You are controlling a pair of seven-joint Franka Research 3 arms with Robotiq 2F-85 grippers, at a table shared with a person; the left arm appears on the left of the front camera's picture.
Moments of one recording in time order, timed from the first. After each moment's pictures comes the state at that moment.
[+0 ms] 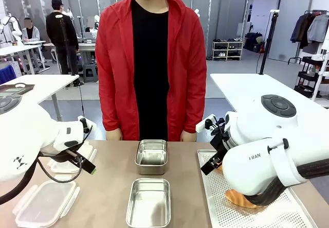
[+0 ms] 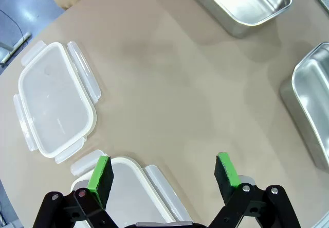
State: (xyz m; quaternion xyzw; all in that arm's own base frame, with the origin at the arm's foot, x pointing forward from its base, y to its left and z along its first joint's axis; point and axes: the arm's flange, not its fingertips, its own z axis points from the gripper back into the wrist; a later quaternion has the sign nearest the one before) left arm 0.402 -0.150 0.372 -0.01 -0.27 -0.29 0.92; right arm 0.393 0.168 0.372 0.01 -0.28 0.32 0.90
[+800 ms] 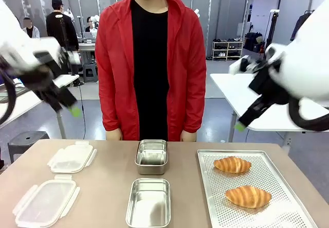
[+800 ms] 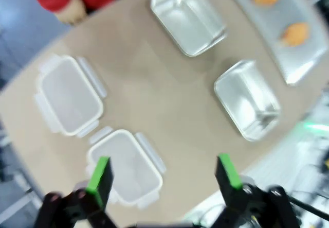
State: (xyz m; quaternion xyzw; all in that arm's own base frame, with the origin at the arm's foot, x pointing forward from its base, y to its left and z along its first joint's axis) left arm 0.411 -0.113 0.616 -0.11 -0.20 -0.29 0.93; right arm 0.347 0.087 0.578 0.03 -0.26 0.38 0.89
